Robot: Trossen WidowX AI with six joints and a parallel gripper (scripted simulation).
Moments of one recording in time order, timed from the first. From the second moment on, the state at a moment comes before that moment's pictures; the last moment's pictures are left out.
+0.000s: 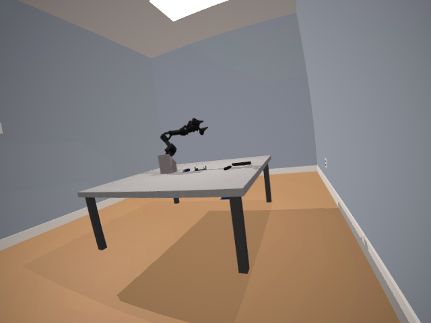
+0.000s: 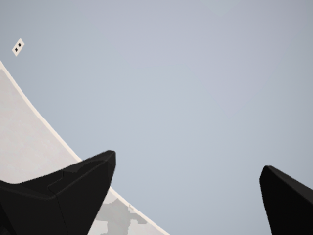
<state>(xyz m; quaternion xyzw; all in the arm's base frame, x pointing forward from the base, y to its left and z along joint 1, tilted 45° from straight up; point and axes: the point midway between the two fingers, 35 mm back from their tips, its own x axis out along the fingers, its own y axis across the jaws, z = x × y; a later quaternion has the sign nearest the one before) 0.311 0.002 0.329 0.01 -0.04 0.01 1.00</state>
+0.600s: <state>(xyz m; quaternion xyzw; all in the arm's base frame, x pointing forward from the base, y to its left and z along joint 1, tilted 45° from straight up) 0.309 0.009 0.046 -0.28 0.38 0.32 0.82</state>
